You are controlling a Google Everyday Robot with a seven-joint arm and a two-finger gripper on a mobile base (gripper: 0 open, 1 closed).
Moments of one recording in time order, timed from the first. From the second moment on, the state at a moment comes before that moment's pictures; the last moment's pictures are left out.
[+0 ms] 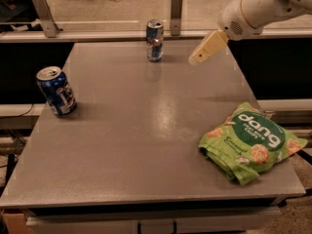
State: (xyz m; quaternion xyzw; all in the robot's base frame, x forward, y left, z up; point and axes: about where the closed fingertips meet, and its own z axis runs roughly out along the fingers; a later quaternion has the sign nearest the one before) arm 0.683 -0.142 0.951 -0.49 0.77 0.06 0.40
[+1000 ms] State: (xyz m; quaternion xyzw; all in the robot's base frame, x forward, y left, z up) arm 0.713 -0.094 0.921 -0.50 0.76 0.11 0.41
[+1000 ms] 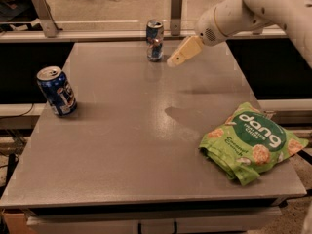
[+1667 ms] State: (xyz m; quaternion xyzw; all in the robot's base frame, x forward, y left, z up) arm 0.767 -0.045 0.873 -0.46 0.74 0.18 0.45
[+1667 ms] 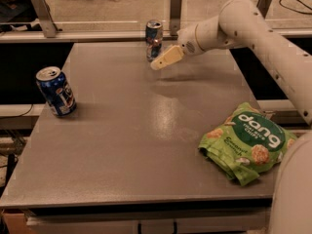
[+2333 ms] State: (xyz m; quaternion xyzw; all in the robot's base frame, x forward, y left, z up) arm 0.804 -0.027 0.866 -0.42 0.73 0.20 0.50
